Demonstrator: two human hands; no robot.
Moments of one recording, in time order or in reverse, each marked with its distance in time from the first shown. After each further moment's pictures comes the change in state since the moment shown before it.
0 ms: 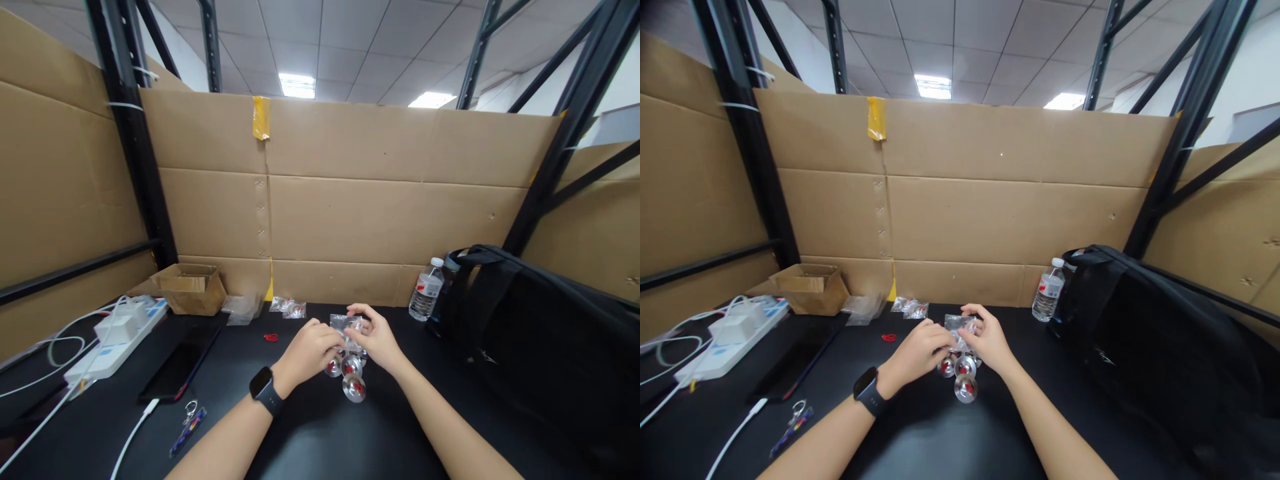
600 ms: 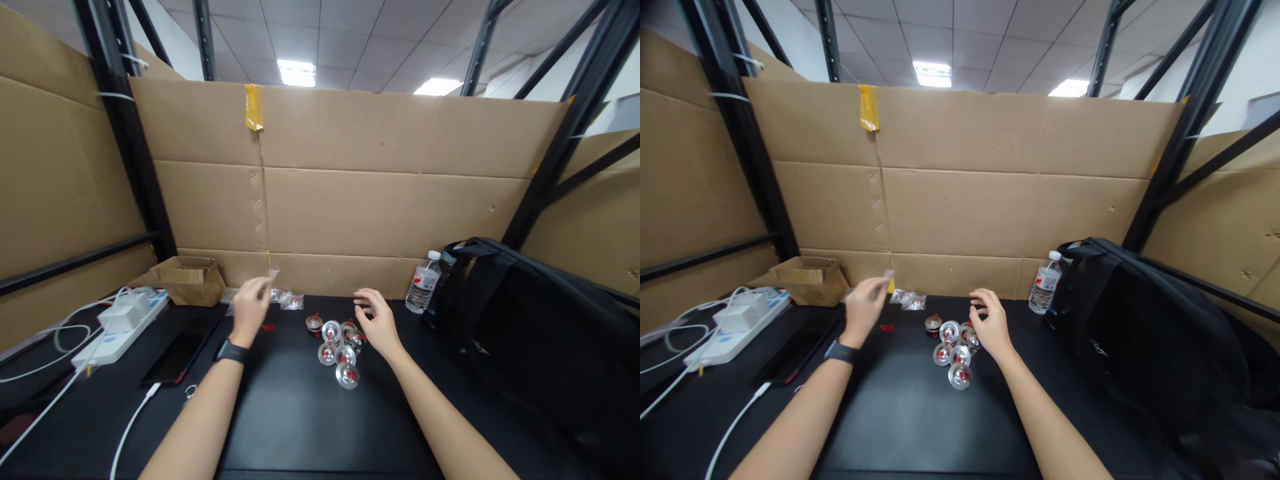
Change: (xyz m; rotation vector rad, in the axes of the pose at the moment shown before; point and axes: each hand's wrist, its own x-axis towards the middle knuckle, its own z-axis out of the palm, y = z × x) left_hand -0.034 -0.085 -0.056 0.254 0.666 -0.510; right_hand 0.006 0.003 -0.016 -0.292 0.248 -0.208
